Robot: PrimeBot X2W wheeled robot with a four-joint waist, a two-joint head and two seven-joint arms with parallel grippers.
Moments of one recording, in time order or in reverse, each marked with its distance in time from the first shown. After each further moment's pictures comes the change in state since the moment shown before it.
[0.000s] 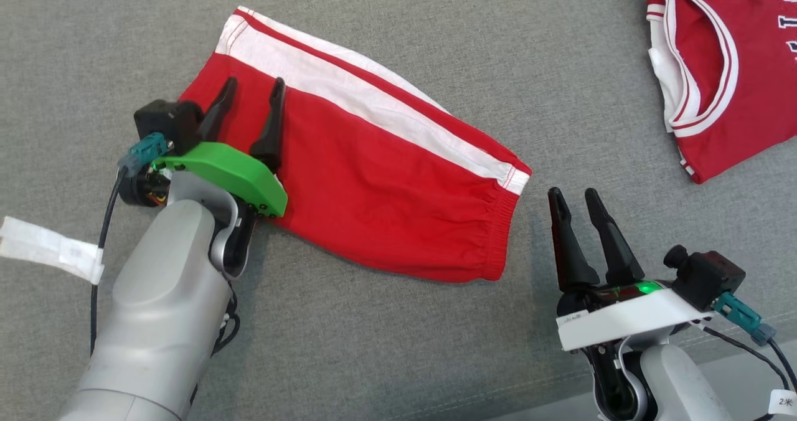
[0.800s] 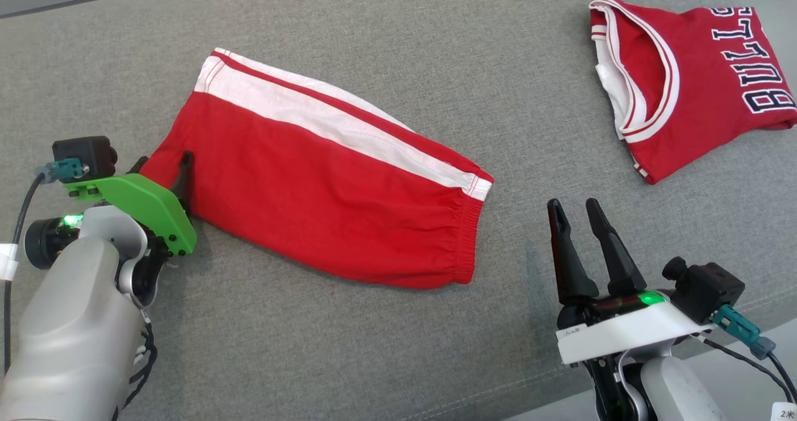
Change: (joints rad) left arm 0.061 0.172 0.051 0.067 -0.073 0.028 0.280; right arm 0.043 0.000 -0.008 -0.031 -0.053 0.000 0.000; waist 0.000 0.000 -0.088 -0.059
